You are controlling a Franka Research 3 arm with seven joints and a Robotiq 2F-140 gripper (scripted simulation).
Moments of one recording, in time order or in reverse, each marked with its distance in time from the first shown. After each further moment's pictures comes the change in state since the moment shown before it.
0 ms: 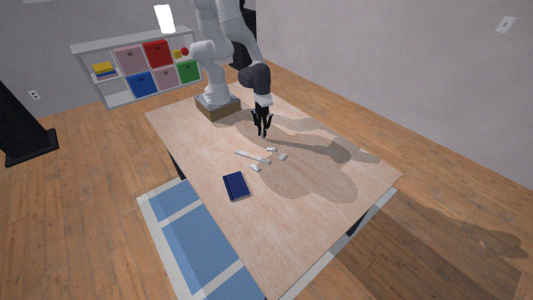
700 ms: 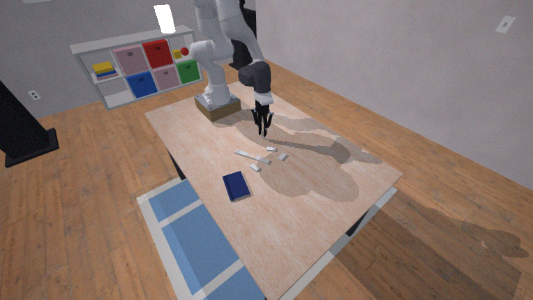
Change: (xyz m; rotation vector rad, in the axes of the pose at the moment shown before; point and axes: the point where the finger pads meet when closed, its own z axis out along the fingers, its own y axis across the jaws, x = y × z) arm 0.001 -0.003 -0.009 0.008 0.006 0.007
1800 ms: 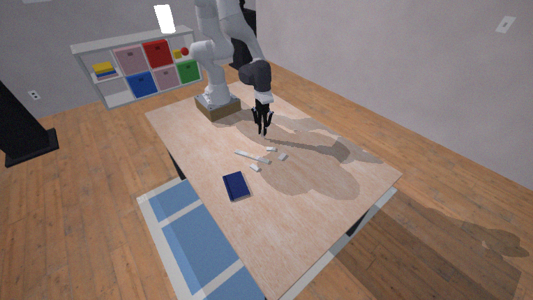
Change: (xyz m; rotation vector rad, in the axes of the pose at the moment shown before) arm -0.002 0.002 -0.005 -0.006 0.006 -0.012
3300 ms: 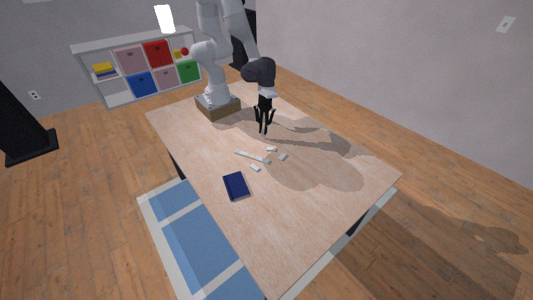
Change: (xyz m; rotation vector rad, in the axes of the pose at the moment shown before) arm -0.011 0.000 -0.002 -0.006 0.140 -0.061
